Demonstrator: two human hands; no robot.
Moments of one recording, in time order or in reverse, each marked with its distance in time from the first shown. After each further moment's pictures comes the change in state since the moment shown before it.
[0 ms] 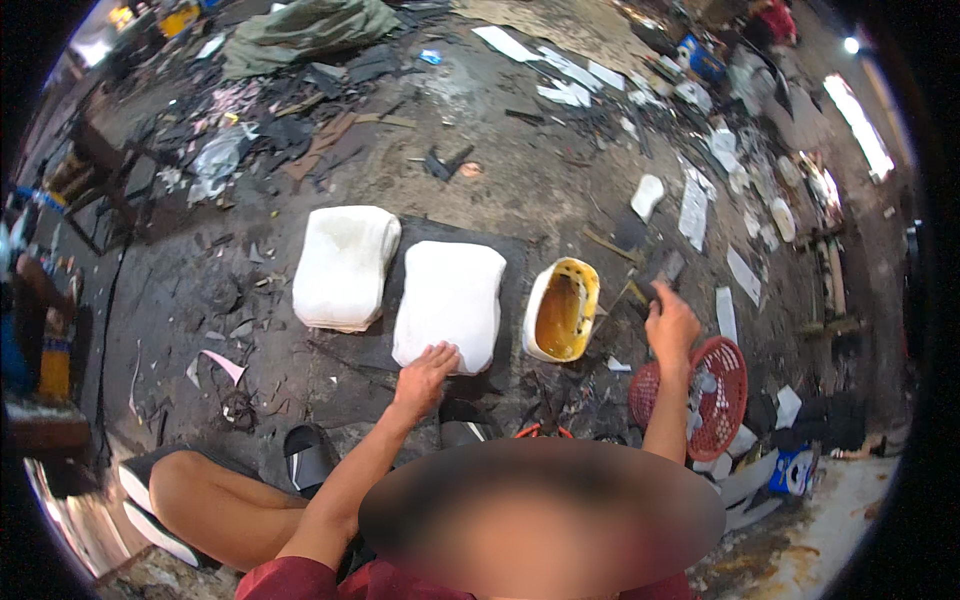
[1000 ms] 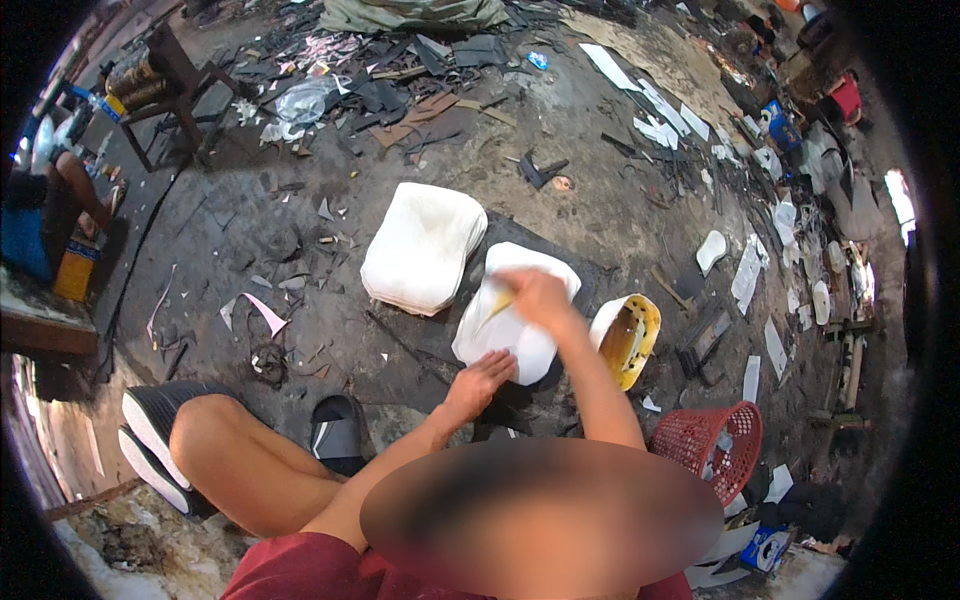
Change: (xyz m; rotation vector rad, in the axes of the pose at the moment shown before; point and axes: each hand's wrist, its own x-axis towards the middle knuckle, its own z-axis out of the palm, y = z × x) left_hand -0.018 0.001 0.014 -0.076 0.144 -0.031; right_hand -0.007 -0.290 0.119 0.510 -0.327 -0.821
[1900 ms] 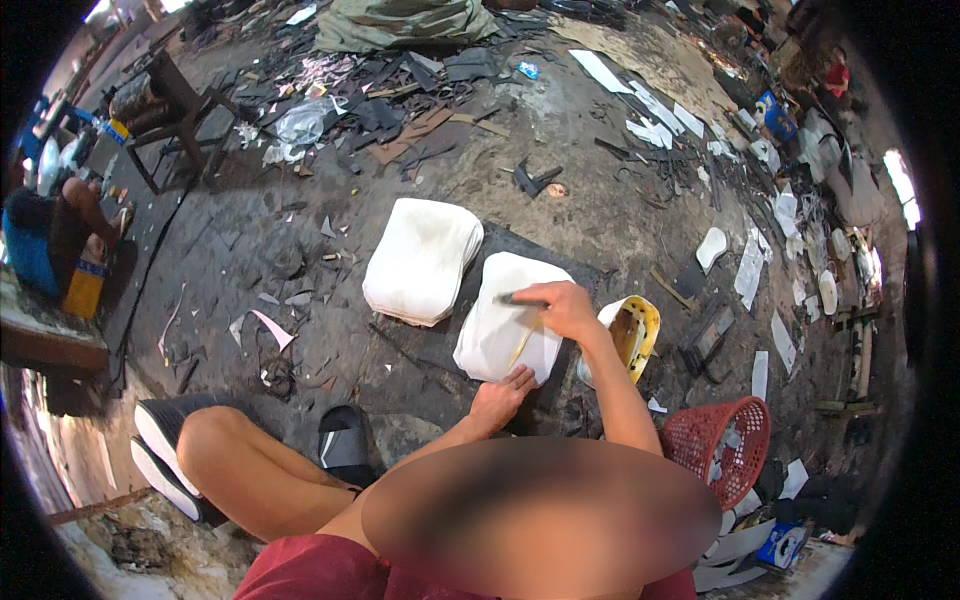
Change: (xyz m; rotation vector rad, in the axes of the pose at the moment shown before) left_hand 0.018 0.035 0.023 0.189 -0.166 -0.047; right_hand -0.029 0.047 -0.033 0.190 -0.113 -0.057
